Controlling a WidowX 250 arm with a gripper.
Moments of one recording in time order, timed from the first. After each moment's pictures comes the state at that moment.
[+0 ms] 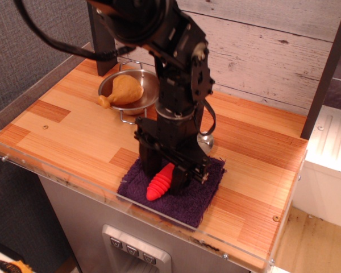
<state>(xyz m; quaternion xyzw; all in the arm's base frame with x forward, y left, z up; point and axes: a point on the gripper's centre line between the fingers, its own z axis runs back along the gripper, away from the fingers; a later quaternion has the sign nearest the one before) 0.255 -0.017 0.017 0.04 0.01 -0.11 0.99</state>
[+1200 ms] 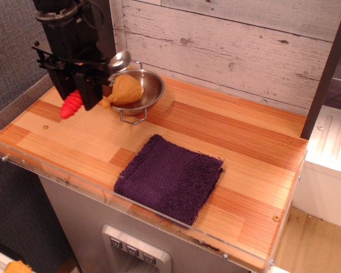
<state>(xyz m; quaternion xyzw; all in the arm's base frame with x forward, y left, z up) 0.260 0.118 0.085 -0.02 -0.03 -0.01 1.00</state>
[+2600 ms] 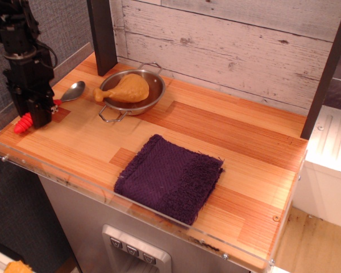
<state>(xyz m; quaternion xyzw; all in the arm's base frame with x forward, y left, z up) 0.266 0.217 0.009 0.02 0.04 -0.08 1.00</state>
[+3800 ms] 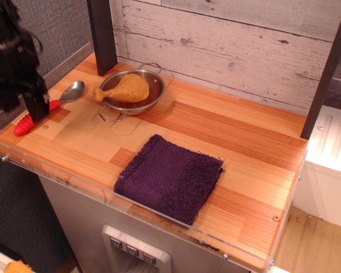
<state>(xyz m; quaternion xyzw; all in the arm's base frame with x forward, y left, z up) 0.249 0.212 0.048 0.02 -0.02 0.01 1.00</state>
